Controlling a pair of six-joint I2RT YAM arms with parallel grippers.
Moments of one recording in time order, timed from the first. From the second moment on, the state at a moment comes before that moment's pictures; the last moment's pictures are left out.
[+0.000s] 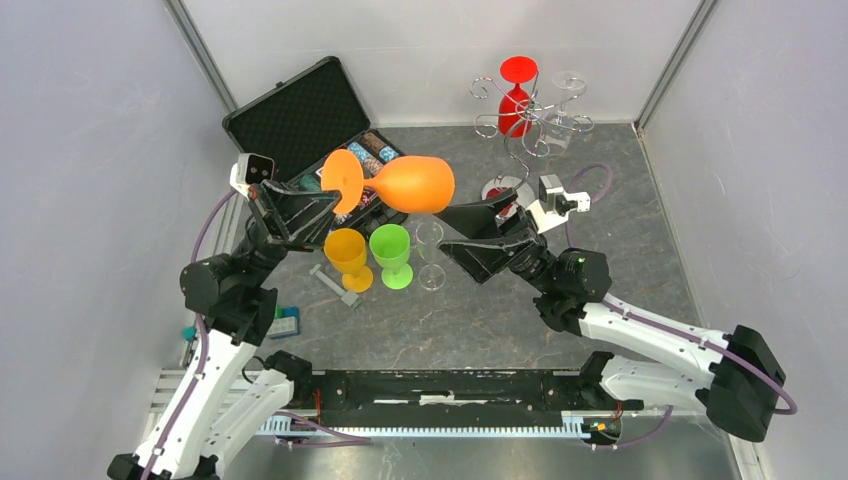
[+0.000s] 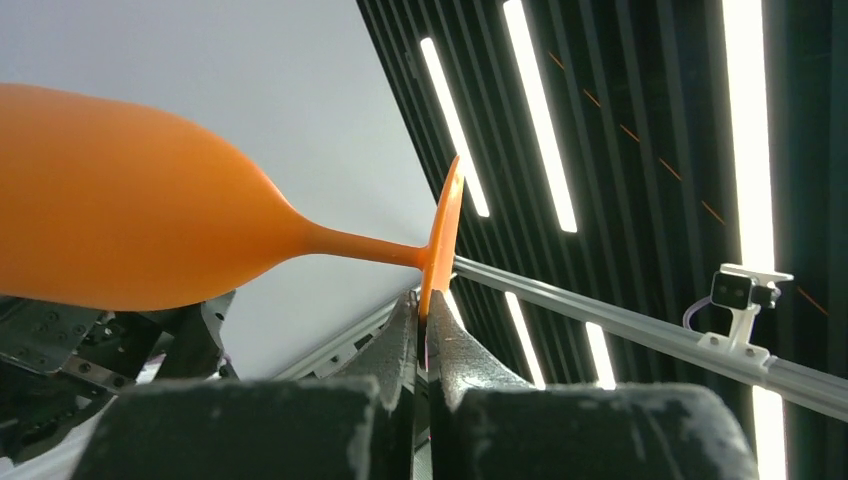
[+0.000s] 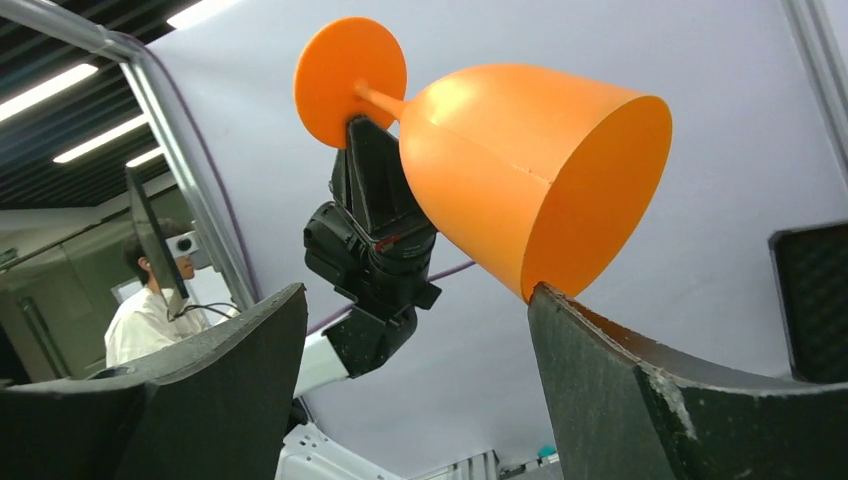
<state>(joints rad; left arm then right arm) -0.37 0.69 0.82 0.64 0.50 -1.95 0.93 1.05 0.65 1.13 -0.24 0.77</state>
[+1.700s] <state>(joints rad) -0.38 0.65 0.87 0.50 0.33 -1.98 0.91 1.16 0.72 1.31 -0.37 0.38</state>
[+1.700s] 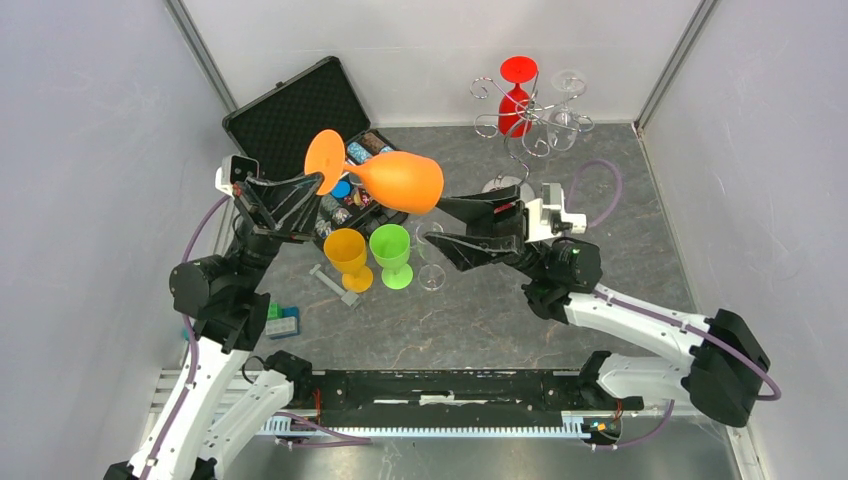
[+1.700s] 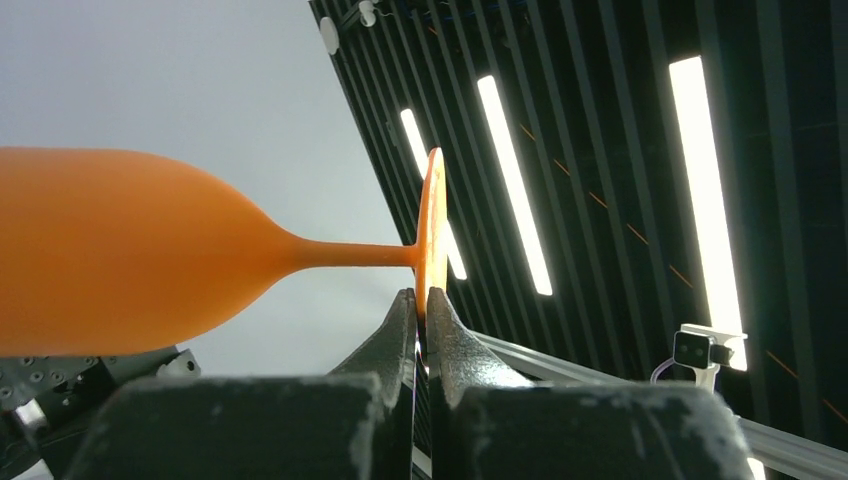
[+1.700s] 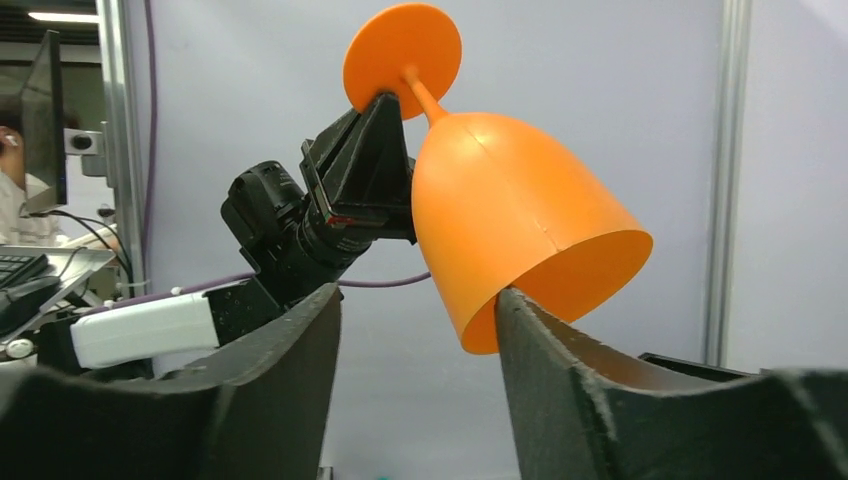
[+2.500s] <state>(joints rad) -0.38 0.69 0.88 0.60 0.34 -1.90 0.90 1.27 0.92 1.38 -0.51 0.59</state>
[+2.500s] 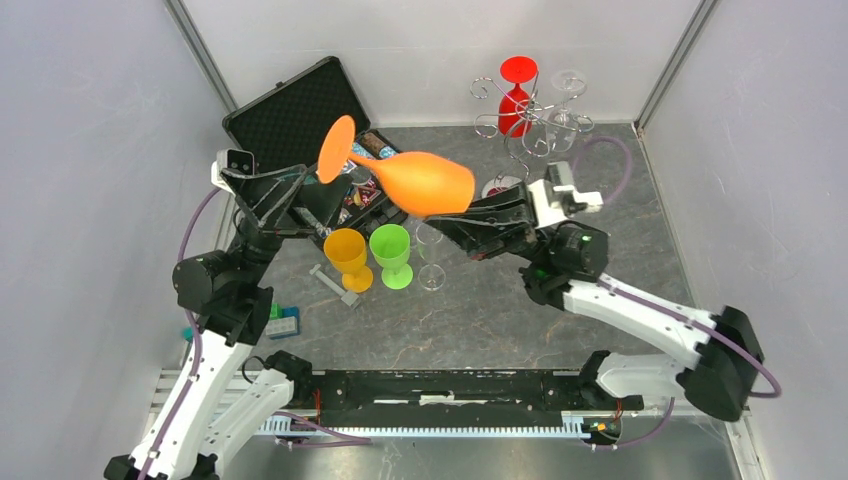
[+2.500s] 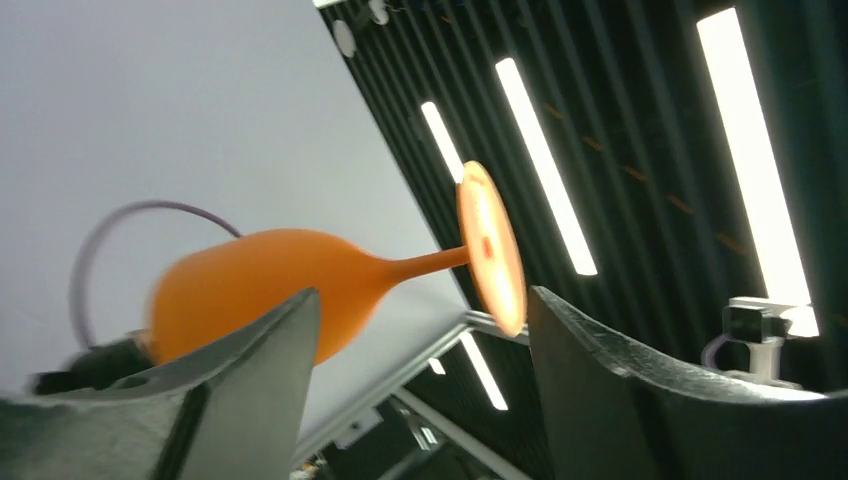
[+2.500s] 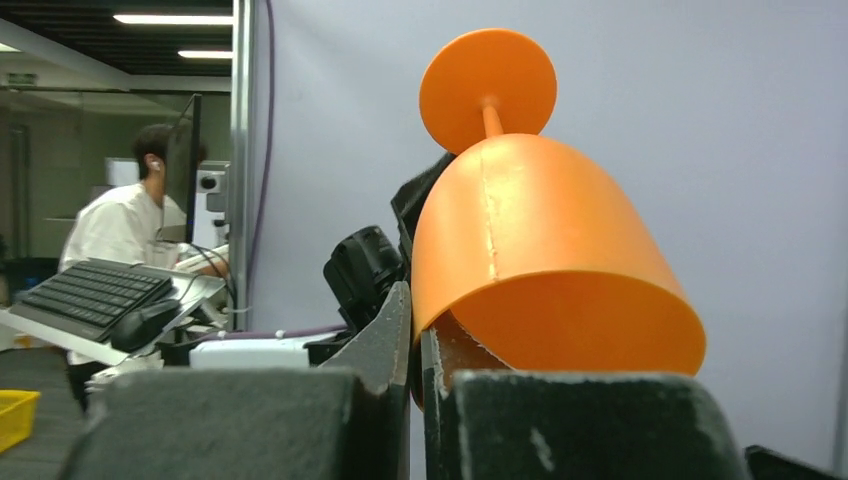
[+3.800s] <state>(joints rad) -0.38 0.51 1.03 -0.40 0.08 -0.59 0.91 1.23 1.23 -1.01 0.14 0.03</state>
